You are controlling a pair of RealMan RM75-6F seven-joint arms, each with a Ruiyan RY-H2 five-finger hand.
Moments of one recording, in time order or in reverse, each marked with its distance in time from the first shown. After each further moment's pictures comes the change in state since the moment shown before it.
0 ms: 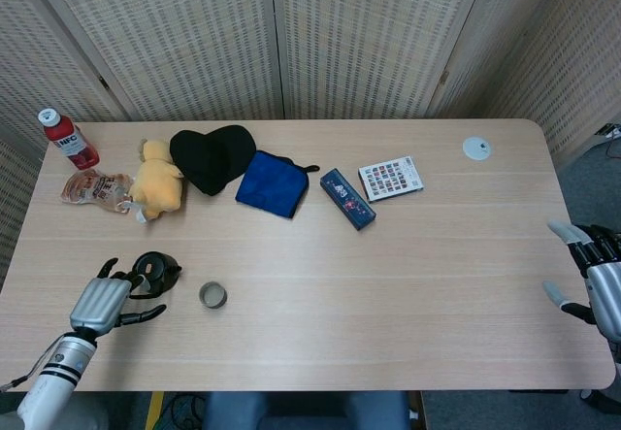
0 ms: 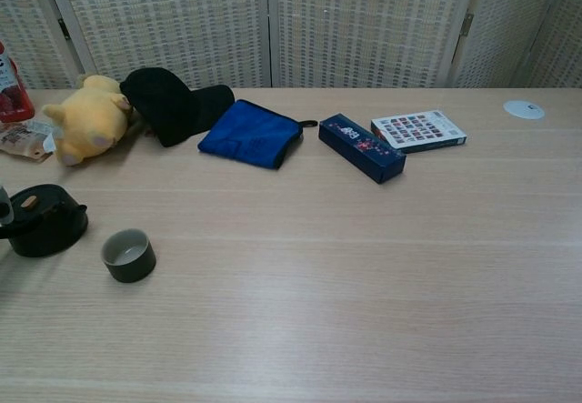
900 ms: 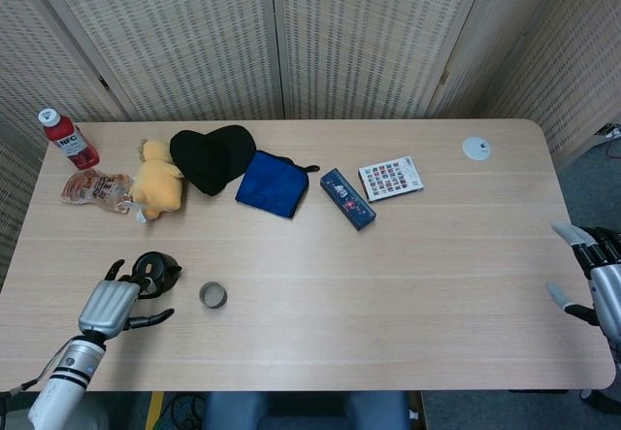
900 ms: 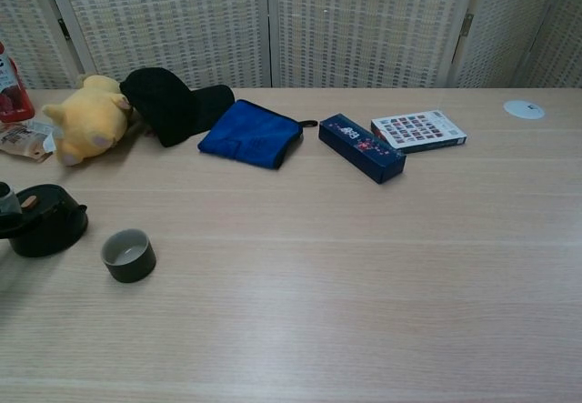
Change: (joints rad) left arm 0.008 -0.030 -0.009 -0.046 -0.027 0.028 0.126; right arm -0.008 -0.001 -0.001 0.008 0.011 -0.002 0.006
